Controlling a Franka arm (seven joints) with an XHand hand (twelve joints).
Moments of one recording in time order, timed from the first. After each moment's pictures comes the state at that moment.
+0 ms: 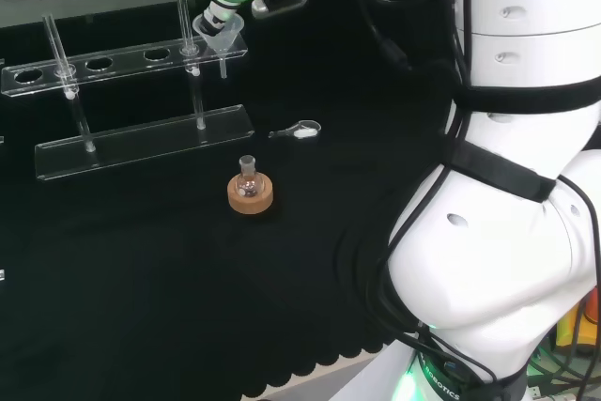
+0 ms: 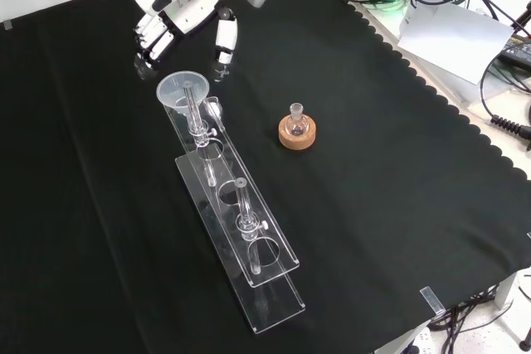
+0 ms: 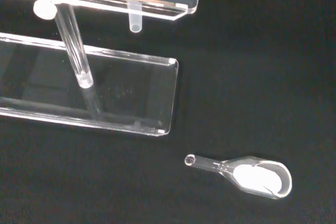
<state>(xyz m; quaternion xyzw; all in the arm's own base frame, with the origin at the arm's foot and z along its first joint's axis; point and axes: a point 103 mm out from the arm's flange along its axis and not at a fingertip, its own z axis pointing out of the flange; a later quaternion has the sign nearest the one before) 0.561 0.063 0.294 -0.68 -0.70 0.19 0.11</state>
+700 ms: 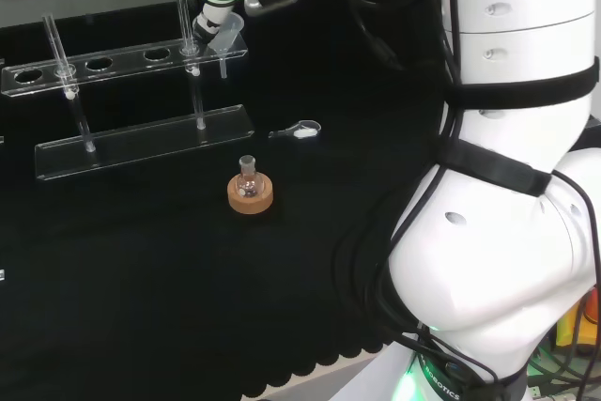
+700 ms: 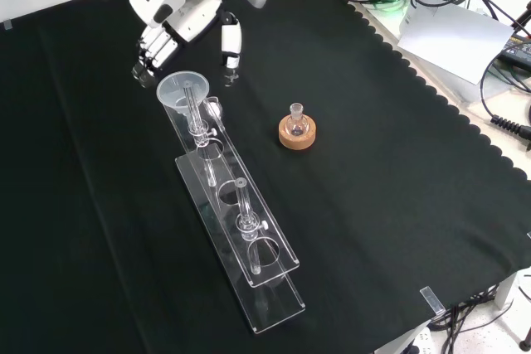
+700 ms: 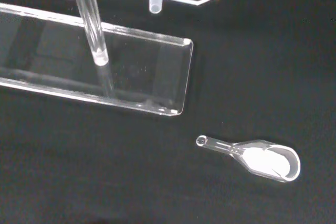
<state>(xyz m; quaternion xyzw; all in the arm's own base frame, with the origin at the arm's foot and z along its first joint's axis) 0.562 0.075 0.293 -0.65 -0.71 0.22 0.13</state>
